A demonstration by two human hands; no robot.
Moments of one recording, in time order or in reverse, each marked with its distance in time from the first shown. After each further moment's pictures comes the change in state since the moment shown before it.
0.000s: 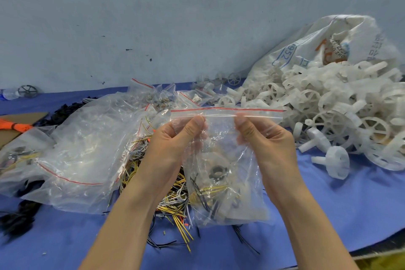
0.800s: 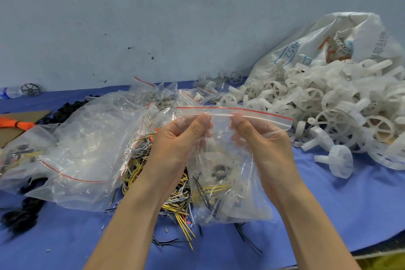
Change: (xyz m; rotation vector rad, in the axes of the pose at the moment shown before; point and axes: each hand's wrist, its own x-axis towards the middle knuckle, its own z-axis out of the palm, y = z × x) left_hand -0.001 0.000 0.006 -0.014 0.008 0.023; right_hand -0.001 0.002 0.007 -0.035 -0.037 0.058
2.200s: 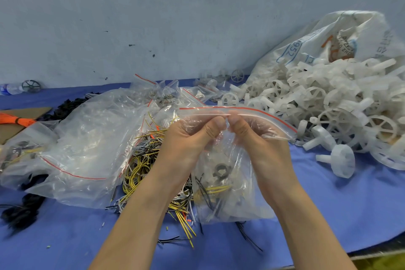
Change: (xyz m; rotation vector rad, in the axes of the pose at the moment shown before) left_hand -0.002 0.001 0.015 0.101 -0.038 0.100; right_hand -0.006 -0.001 0.007 0.026 -0.057 -0.022
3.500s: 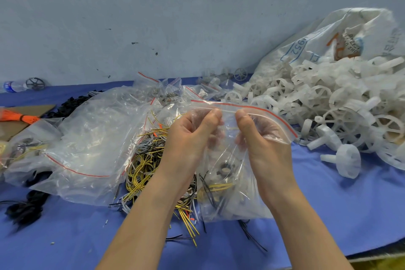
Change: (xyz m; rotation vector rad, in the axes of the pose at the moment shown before) left_hand -0.001 0.007 0.008 -0.063 0.145 -0.061; right_hand 0.001 0.006 0.010 -0.091 0.157 -0.050
